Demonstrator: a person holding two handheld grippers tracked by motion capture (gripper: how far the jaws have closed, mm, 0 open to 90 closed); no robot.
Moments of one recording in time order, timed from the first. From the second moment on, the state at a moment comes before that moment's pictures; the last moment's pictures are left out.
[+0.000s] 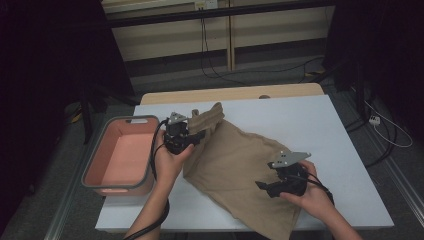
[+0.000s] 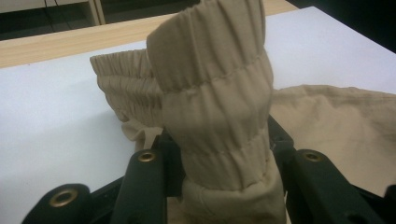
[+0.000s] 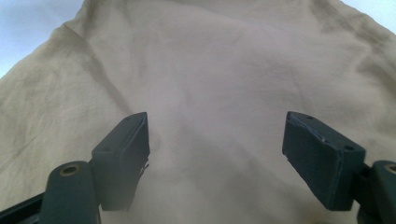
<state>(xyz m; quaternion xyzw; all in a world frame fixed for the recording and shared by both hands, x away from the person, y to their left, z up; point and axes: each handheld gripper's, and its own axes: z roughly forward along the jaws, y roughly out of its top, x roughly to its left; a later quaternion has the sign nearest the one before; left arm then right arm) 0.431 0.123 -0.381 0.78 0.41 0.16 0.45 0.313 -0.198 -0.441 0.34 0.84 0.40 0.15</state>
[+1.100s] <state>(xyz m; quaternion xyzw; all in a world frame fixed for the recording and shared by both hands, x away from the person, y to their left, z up) 0.405 0.110 -0.407 0.81 0.36 0.10 0.44 0.318 -0.203 -0.444 0.35 0.84 0.39 0.15</state>
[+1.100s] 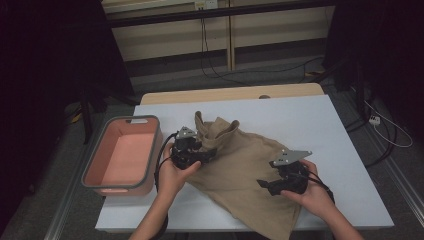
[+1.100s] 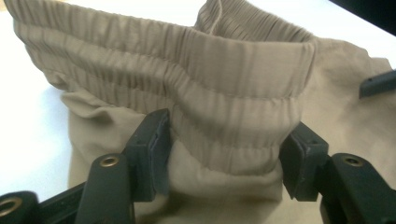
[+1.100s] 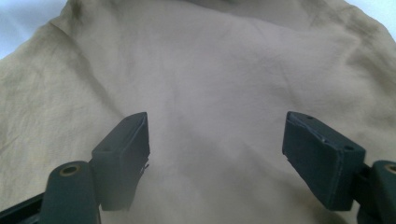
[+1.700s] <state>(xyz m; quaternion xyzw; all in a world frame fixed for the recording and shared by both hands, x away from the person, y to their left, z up) 0.401 0.114 -0.413 0.82 0.36 0.07 0.44 0.322 -0.202 -0.443 0.35 0.84 0.39 0.15</state>
